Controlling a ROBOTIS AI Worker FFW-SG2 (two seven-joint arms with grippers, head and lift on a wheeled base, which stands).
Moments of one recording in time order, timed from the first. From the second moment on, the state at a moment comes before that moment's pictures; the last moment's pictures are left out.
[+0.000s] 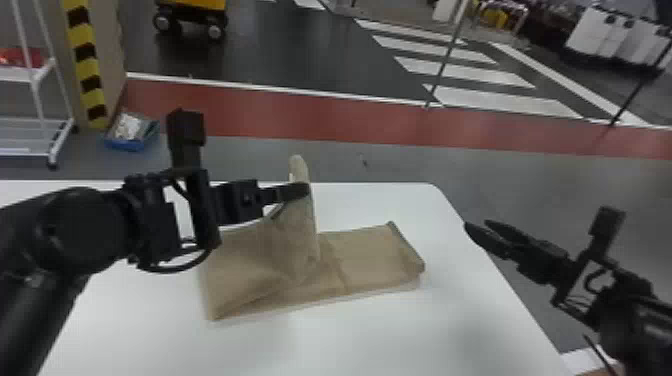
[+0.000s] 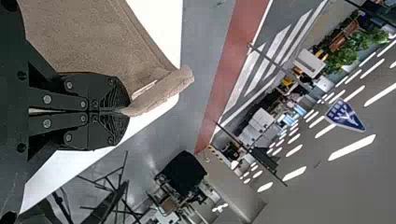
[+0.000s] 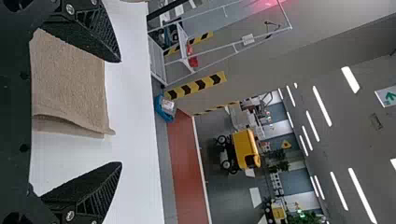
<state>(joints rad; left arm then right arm) -0.49 0.00 -0.30 -1.46 0.80 0.91 -0.22 -0.06 -0.39 -0.63 -1.51 -0.30 0.55 0.98</state>
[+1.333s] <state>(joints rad) -0.48 0.00 -0.73 -1.16 0.77 0.49 -0.25 -0.01 -0.41 -0.57 -1.39 -0.38 0.35 0.95</state>
